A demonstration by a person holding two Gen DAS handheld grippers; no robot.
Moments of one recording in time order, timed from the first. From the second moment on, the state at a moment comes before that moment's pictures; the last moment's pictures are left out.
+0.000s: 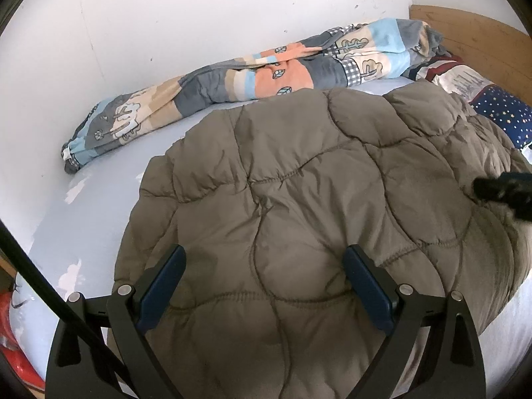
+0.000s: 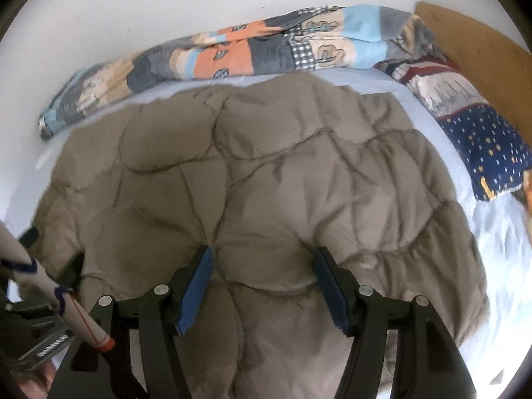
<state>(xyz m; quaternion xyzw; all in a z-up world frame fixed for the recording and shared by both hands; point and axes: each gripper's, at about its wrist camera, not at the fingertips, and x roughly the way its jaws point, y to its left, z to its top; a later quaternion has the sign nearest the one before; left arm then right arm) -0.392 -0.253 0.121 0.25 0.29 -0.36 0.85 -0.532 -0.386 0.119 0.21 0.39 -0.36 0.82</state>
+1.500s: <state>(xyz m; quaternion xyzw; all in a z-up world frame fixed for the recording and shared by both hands) -0.513 -0.092 0.196 0.19 0.26 -0.37 0.87 -0.677 -0.188 0.163 0.22 0.30 -0.37 0.85</state>
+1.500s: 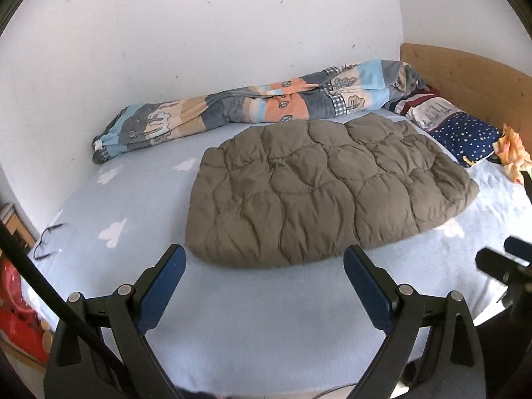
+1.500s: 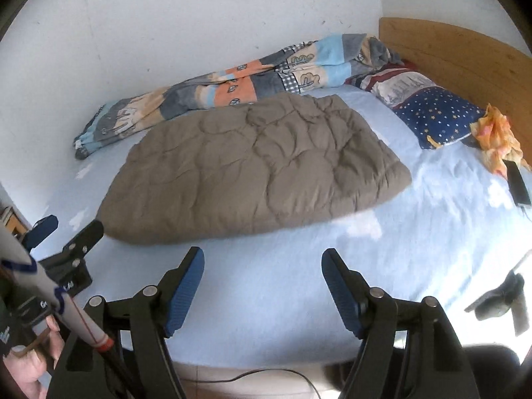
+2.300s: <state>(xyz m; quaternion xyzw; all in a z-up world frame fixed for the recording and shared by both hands) -0.533 -0.036 0.236 0.14 0.24 -0.35 0.90 -0.692 -0.111 0.221 0.17 0.26 -0.35 0.88</state>
